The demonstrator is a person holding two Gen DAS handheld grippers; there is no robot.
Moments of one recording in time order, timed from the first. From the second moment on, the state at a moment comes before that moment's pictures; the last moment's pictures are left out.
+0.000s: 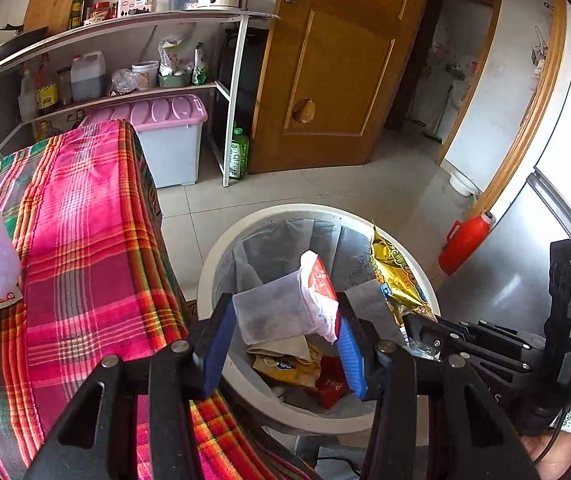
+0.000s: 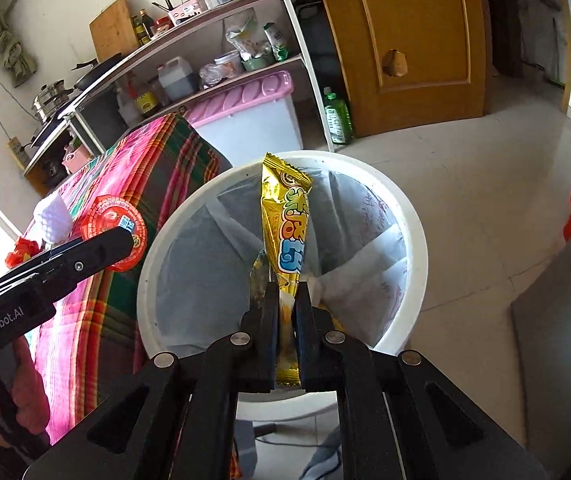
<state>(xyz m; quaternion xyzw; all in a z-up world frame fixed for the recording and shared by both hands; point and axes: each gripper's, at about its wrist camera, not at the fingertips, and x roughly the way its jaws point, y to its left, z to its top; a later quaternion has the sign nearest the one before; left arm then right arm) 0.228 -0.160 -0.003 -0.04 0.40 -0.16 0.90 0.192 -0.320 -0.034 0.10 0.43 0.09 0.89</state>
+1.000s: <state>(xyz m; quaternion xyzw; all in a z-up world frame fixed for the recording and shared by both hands) 0.208 -0.139 0.022 -0.07 0.37 -0.17 0.91 0.169 -0.317 0.006 0.09 0.39 0.09 0.91</state>
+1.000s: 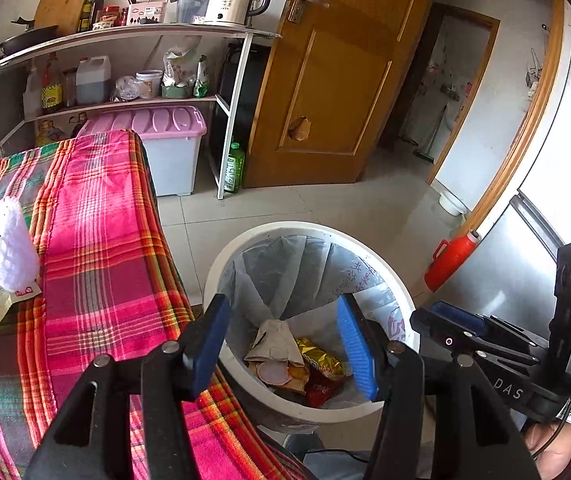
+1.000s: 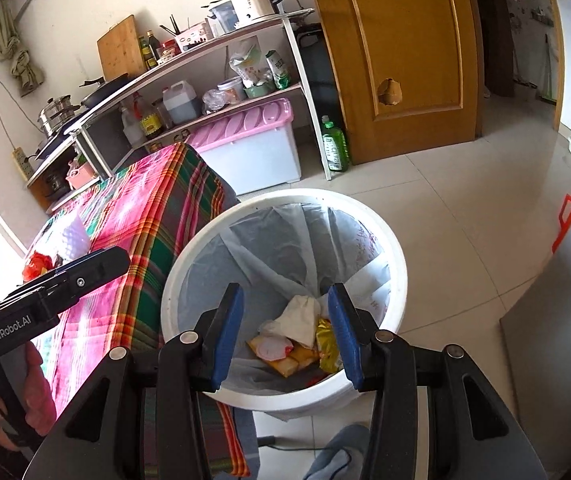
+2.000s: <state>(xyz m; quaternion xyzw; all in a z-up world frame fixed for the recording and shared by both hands) 0.125 0.018 0.031 -0.11 0.33 -0.04 0.94 0.144 -0.168 0.027 0.02 0.37 0.23 0.90</state>
